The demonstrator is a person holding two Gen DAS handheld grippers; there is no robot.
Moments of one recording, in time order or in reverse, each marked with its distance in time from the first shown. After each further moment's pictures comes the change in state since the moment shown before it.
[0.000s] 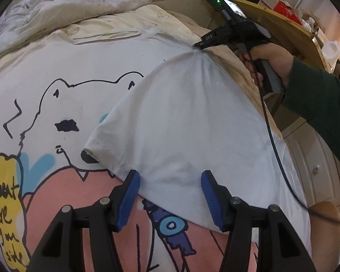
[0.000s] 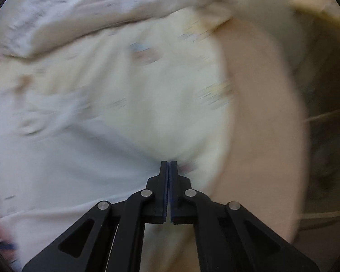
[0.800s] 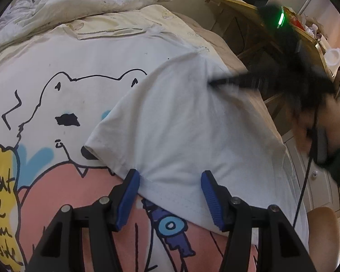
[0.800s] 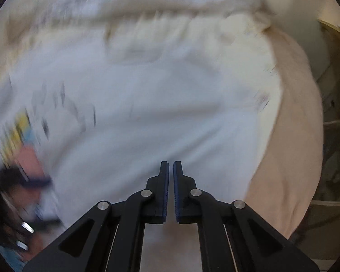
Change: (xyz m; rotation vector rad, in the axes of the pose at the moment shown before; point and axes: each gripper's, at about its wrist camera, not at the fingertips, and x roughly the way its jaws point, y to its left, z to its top) left arm 0.004 0.003 -0.004 -0.032 -0.012 -0.005; right arm -0.060 0.121 -0.111 -0.225 0.092 0.167
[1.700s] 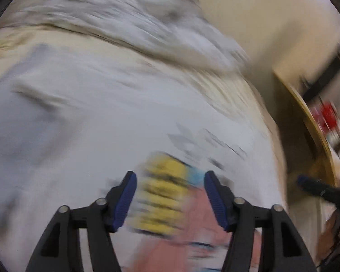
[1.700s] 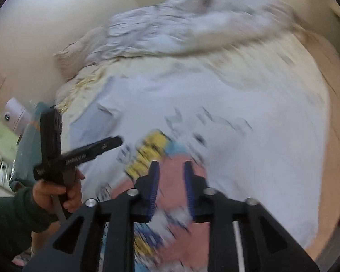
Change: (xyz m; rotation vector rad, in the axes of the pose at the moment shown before) left arm -0.223 0.179 -0.039 -0.466 -0.314 0.233; right arm -0.130 0.161 0.027 0.106 -0.231 0.462
